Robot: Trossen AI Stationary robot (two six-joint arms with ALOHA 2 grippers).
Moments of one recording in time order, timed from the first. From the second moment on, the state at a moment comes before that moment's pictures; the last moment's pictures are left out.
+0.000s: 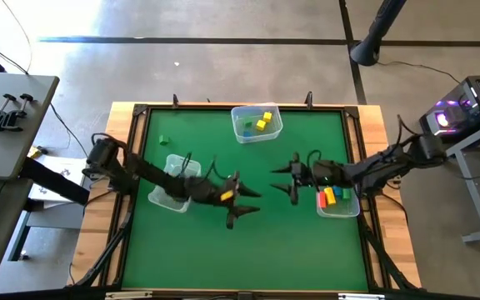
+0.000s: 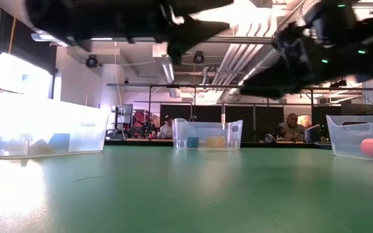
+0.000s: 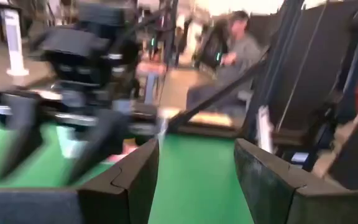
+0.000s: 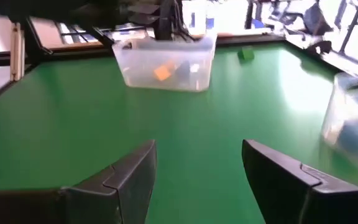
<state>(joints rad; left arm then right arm) -0.24 1.81 0.80 1.02 -0.14 -0.18 0.03 1.36 0.28 0.84 0.09 0.06</state>
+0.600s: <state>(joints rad) 0.09 1.68 1.53 -1.23 -0.41 -0.11 0.21 1.36 0.27 0.87 0.32 0.12</state>
